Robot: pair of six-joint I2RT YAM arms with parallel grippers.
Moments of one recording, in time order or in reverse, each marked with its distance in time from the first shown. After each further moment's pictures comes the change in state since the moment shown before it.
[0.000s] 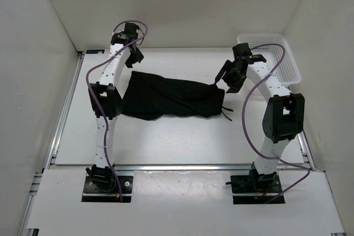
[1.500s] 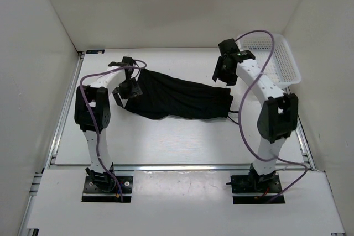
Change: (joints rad) left arm 0.019 -0.392 -0.955 0.205 0.111 0.167; right arm 0.124 0.088 0.164 -0.050 0.332 -0.158
